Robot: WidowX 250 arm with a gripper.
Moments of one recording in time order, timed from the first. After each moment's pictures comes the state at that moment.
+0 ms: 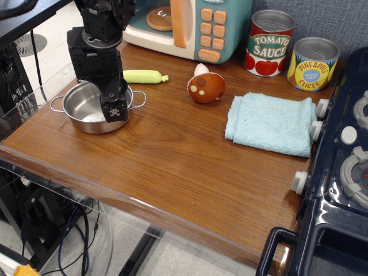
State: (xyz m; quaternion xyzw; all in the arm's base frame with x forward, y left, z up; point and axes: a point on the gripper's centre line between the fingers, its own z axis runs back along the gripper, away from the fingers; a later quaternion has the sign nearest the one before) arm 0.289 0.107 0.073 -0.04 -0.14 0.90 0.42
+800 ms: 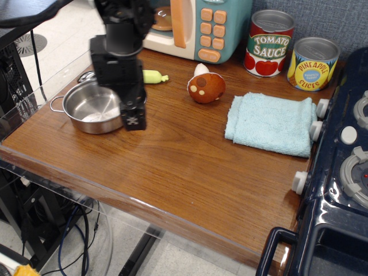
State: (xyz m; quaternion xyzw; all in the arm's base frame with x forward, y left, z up) arm 0.299 0.071 0.067 -0.05 -0.12 0.87 0.48
